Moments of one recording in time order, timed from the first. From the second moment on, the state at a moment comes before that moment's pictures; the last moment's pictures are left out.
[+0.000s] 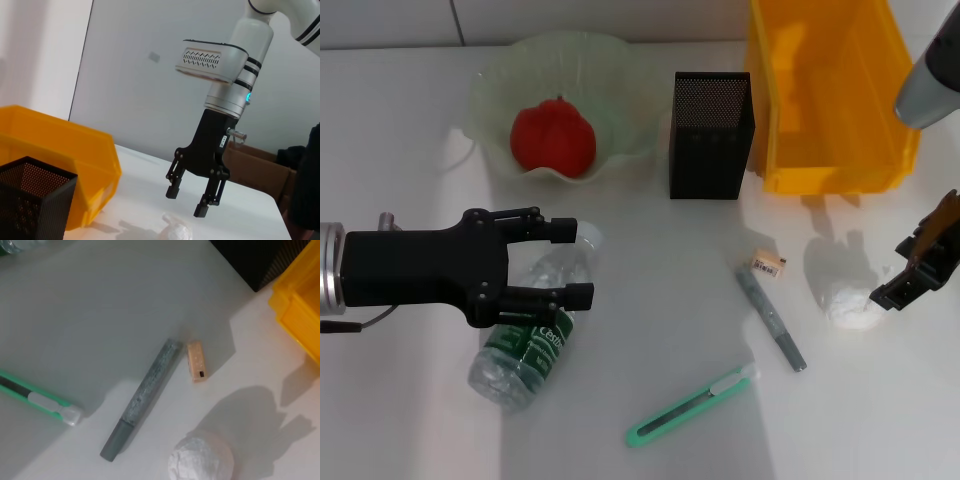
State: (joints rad) left arm -0.42 -2.01 0.97 0.73 1.77 1.75 -1.40; right arm 0.62 2.08 -1.23 -1.40 -2.75 -1.81 2.33
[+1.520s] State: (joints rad) left arm -0.44 -2.03 0.97 0.73 1.79 1.73 -1.40; right arm 0.64 2.08 -1.28 -1.43 -2.65 -1.78 2.35
